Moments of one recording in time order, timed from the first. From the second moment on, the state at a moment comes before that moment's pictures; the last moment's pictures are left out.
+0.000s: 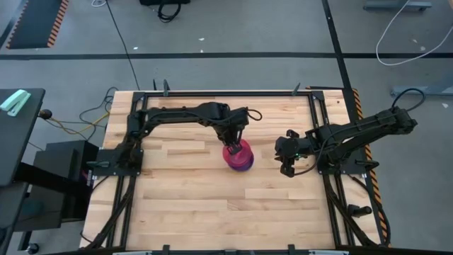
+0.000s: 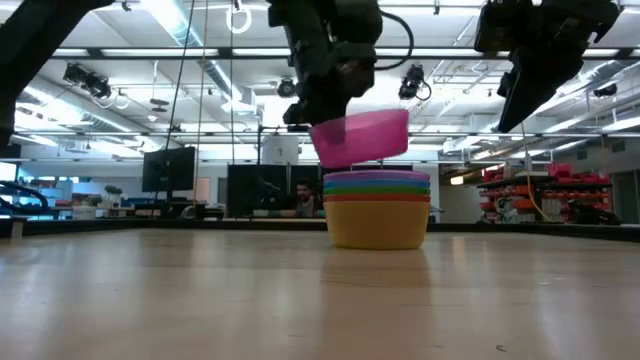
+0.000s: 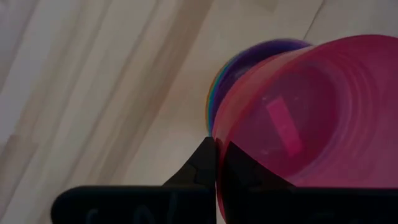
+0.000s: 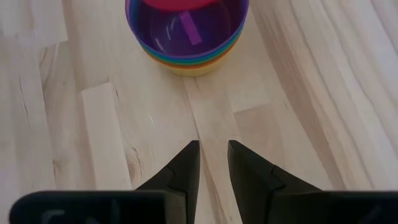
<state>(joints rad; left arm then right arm) 0.16 2.08 1.88 -1.05 0.08 -0.33 0.20 1.07 0.80 -0.79 0.18 0.46</state>
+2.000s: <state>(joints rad) 0.19 2.18 1.89 -1.12 0.27 -0.33 0.20 1.07 0.80 -0.77 0.18 0.47</state>
